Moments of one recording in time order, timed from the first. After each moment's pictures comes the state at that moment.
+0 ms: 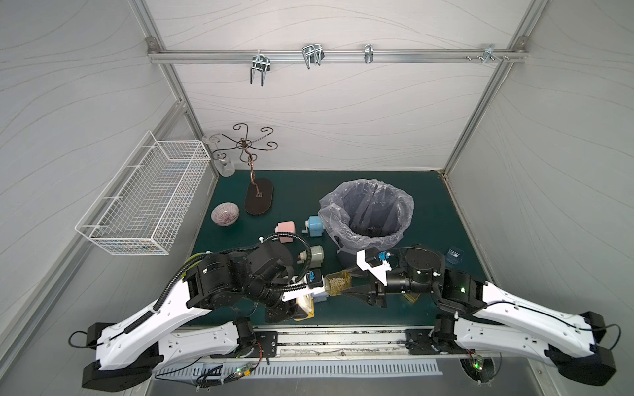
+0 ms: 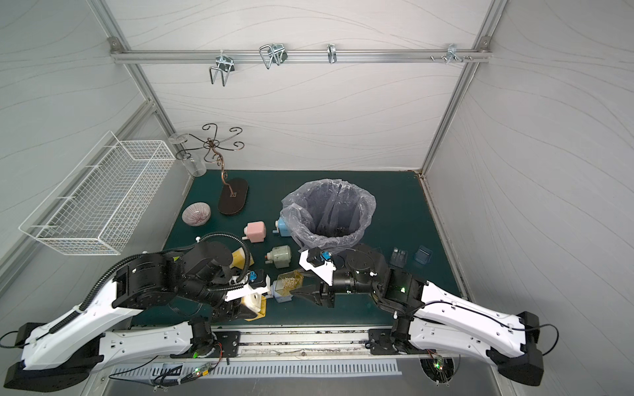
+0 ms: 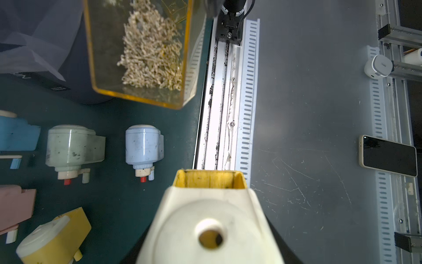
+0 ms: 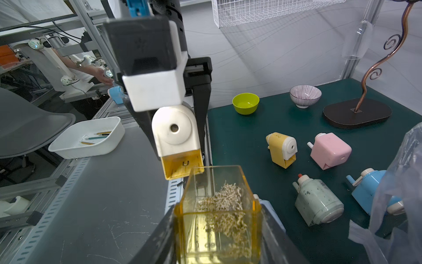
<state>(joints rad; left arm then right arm) -1.08 0.89 1.25 -1.35 0.30 0.23 1.20 0.82 0.82 -0.24 -0.36 0.03</state>
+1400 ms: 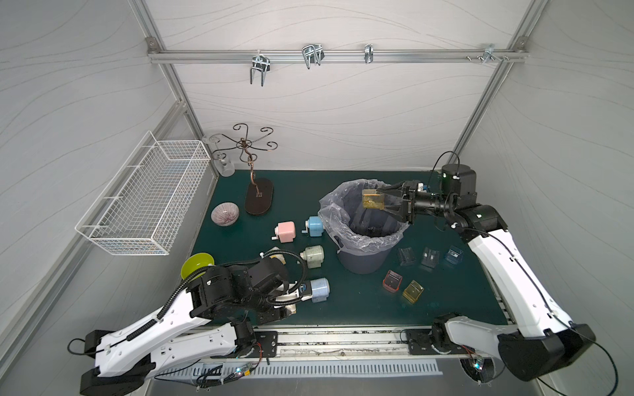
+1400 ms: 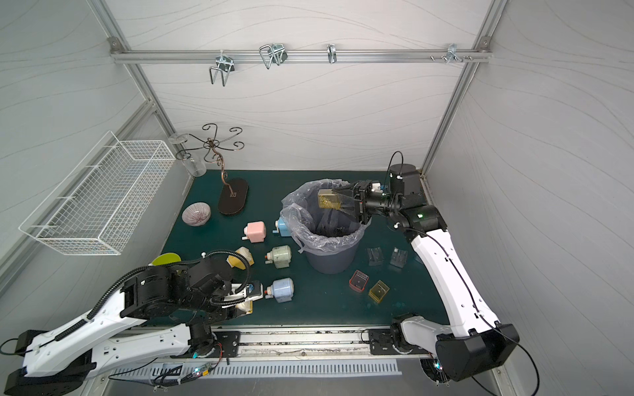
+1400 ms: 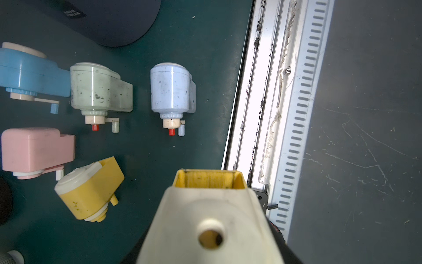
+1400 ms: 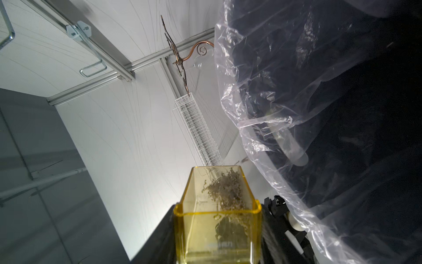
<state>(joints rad) -1.08 0.77 1.02 -1.38 0.05 0.31 0.32 1.19 1.34 -0.58 -0.90 1.57</state>
